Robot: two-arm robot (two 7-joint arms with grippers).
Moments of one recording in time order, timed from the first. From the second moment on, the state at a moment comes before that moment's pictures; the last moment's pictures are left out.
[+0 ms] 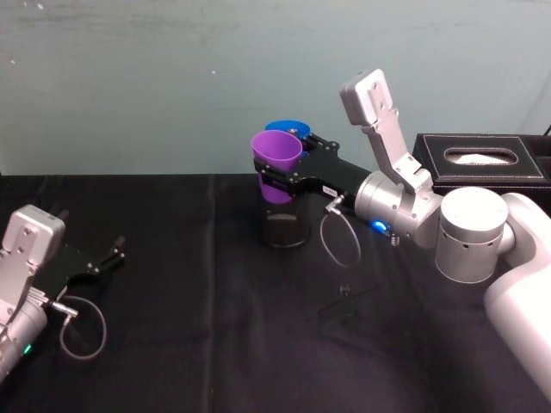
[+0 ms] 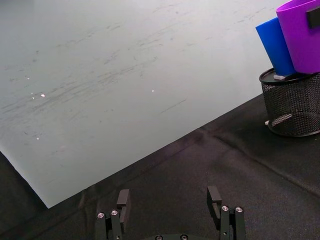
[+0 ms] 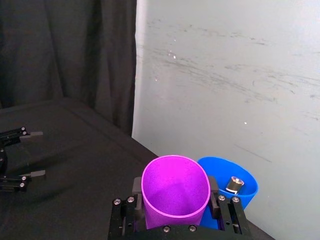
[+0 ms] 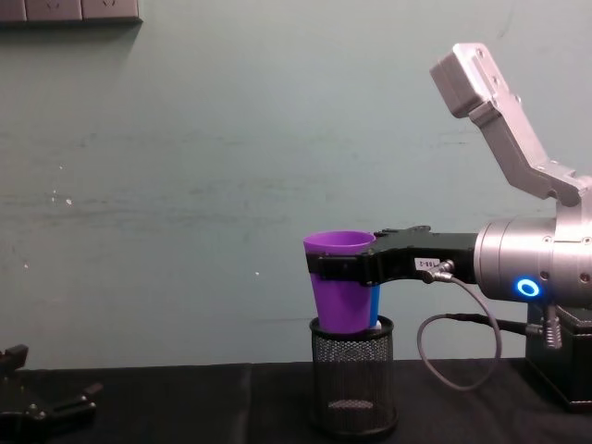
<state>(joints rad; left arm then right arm) -0.20 0.60 0.45 -1.41 -0.25 -0.12 0.03 0.60 0.25 -0.47 -1.20 0.26 0.11 0.45</state>
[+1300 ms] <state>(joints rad) -0.20 0.60 0.45 -1.41 -0.25 -0.12 0.03 0.60 0.25 -0.47 -1.20 0.26 0.11 0.45</state>
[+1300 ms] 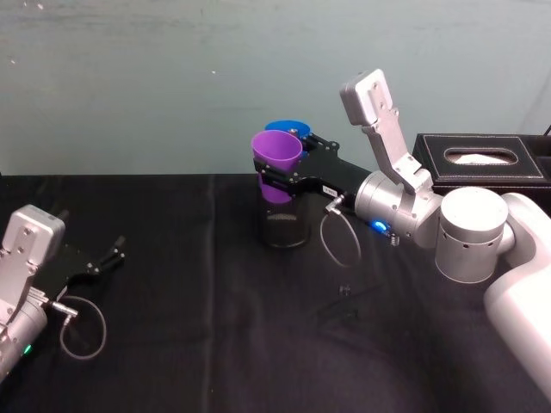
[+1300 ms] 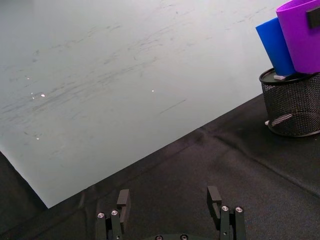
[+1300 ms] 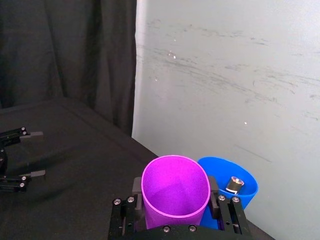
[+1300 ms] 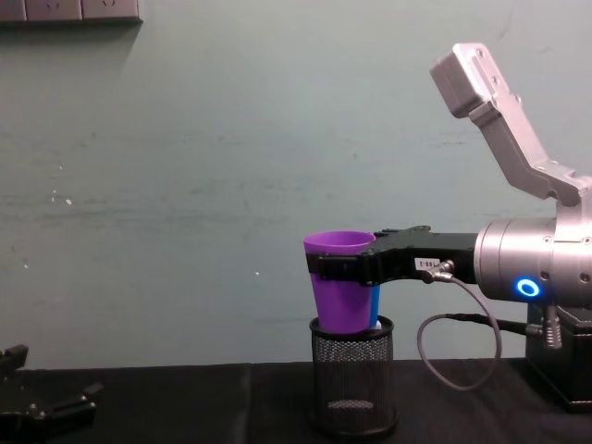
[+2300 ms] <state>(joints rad) -0.20 0.60 0.45 -1.41 -0.25 -0.12 0.03 0.60 0.25 -0.47 -1.20 0.26 0.11 0.45</state>
